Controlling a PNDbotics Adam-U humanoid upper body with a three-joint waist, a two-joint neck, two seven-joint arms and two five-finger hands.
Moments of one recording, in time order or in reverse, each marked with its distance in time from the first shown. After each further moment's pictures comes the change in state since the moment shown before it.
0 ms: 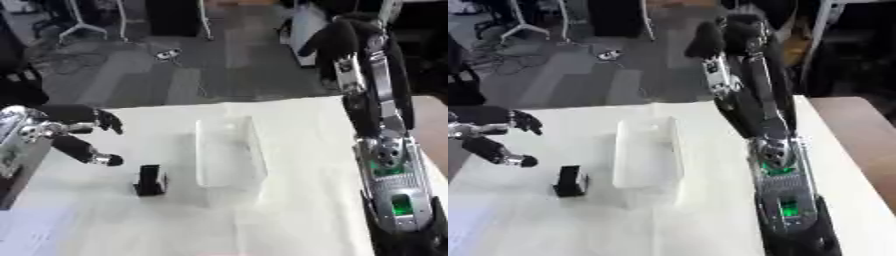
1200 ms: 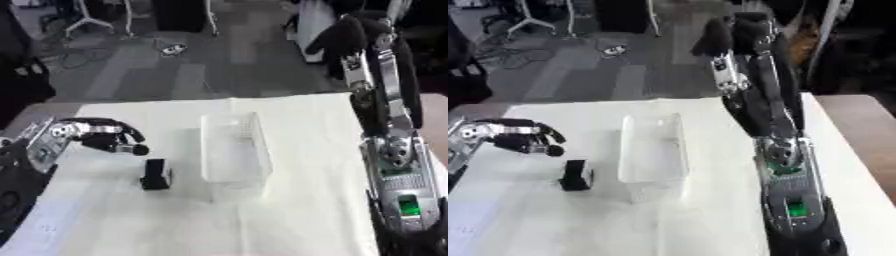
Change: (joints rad) left arm -0.040 -0.078 -0.009 0.144 0.270 0.156 -0.158; right arm 0.007 0.009 0.004 0.000 0.000 0.001 0.011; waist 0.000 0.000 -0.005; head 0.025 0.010
